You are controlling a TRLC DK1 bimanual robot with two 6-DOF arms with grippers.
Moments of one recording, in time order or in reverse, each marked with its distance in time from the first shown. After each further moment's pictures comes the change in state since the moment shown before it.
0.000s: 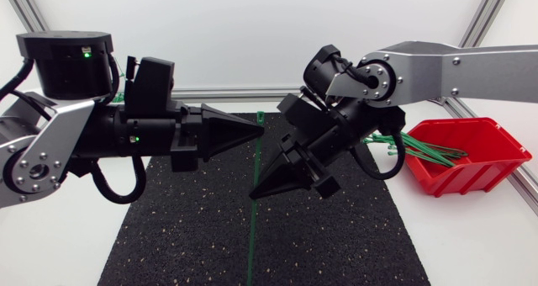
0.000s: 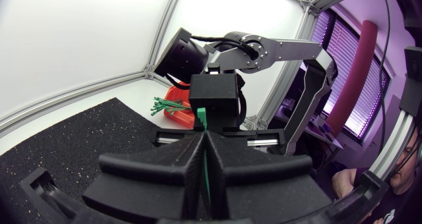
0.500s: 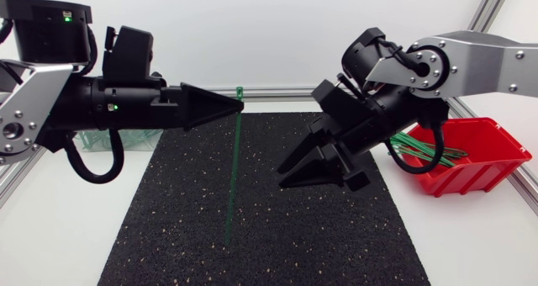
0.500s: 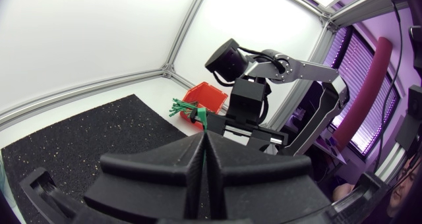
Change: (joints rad) left arm 0.111 0.002 0.122 -0.196 0.014 -0.008; right arm -0.117 -0.127 -0.060 0.004 0.108 -0.038
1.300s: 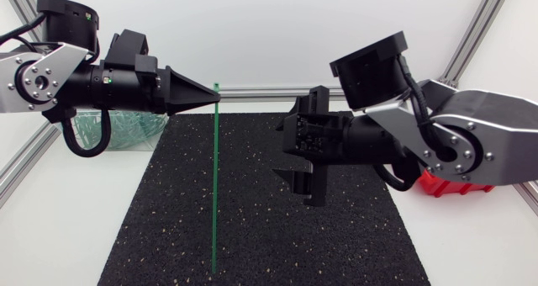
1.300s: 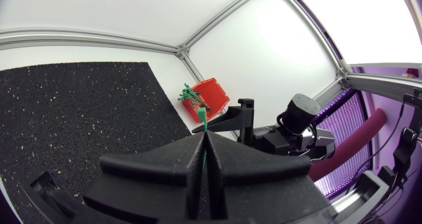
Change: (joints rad) left arm 0.207 0.214 0.166 -0.203 0.215 -0.161; right arm 0.254 -0.198 -0.277 0.660 0.809 -0.132
